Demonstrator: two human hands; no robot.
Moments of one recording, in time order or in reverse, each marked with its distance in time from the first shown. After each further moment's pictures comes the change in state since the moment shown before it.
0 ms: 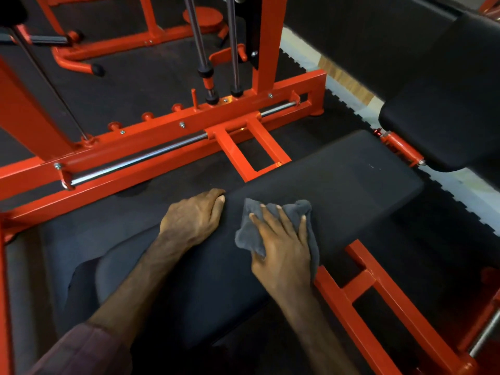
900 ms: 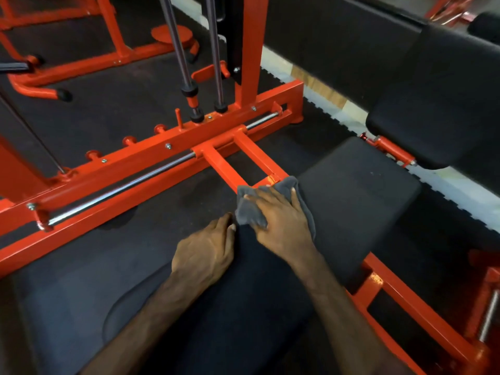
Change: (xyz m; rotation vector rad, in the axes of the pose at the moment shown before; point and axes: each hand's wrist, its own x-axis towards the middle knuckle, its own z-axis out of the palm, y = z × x) left_hand 0.004 -0.012 0.003 -0.060 -0.018 0.080; right_hand 0.108 -0.003 0.030 -0.007 -0.025 0.005
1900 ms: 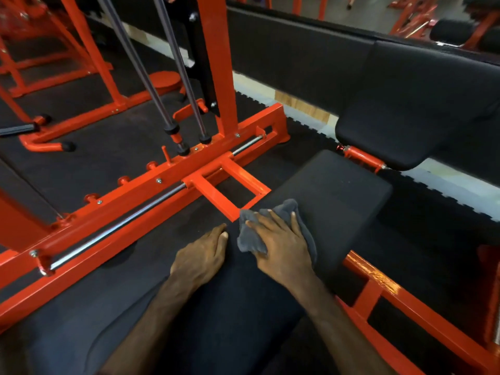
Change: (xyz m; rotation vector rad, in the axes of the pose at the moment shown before) left_hand 0.041 0.028 0.007 -0.030 -0.115 -0.025; right_hand -0.039 0.052 -0.013 -0.015 0.027 0.020
